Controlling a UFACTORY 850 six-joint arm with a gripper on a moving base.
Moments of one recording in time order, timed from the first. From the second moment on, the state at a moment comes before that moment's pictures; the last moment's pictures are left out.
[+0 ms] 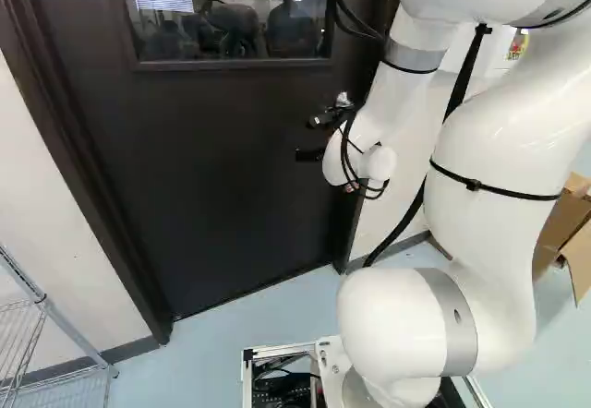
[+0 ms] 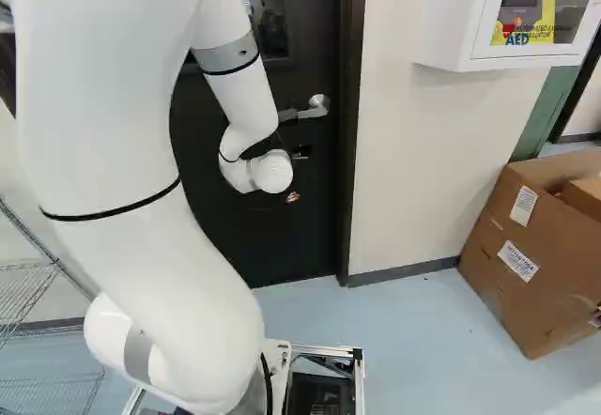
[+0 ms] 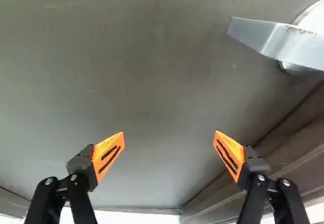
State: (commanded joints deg) arm -8.5 -8.6 -29.0 -24.9 52.2 0.0
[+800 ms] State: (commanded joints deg) arm -9.1 -11.9 -32.6 -24.5 56.5 0.0
